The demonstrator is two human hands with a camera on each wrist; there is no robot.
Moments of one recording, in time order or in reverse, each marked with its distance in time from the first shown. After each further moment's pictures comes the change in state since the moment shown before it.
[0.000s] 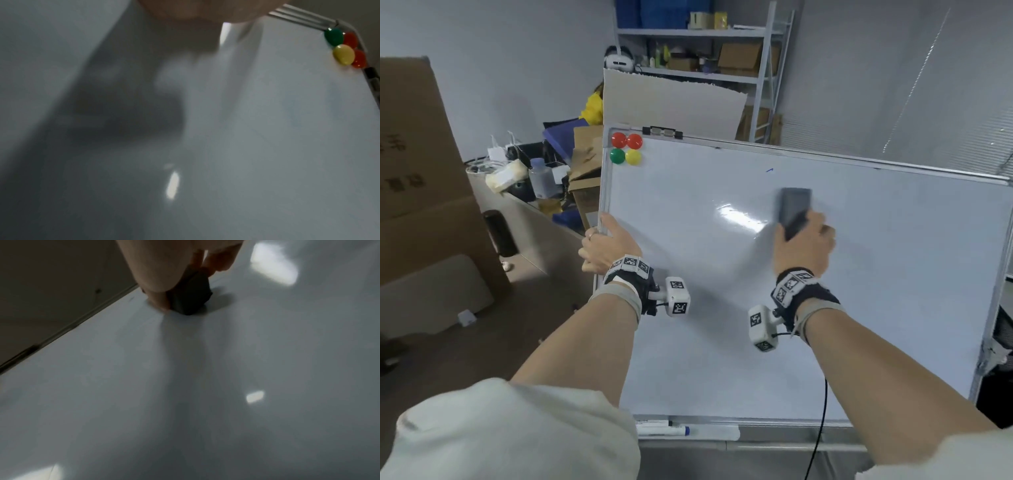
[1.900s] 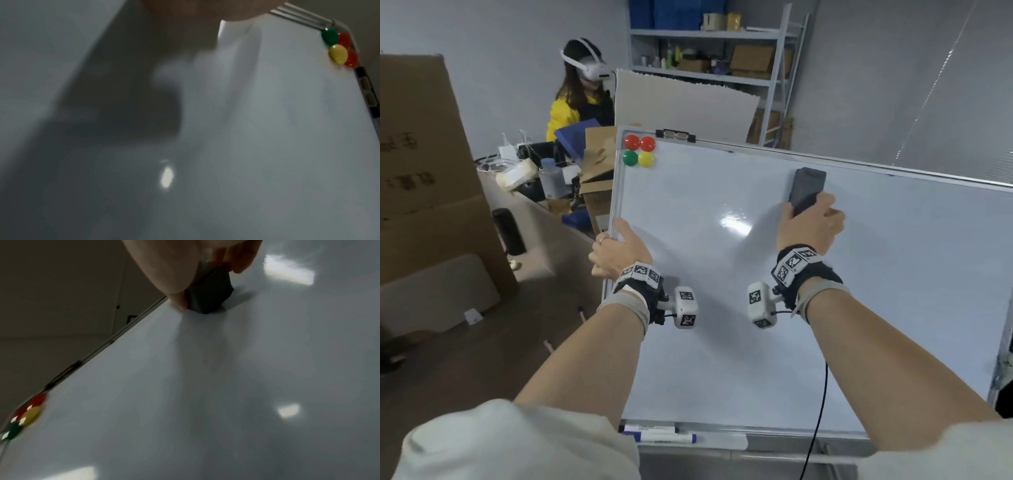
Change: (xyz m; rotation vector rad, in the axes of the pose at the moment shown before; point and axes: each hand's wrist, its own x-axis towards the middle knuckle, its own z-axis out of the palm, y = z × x) left_hand 0.011 -0.004 0.010 0.007 -0.030 -0.016; right_hand 0.031 -0.052 0.027 0.005 0.069 0.046
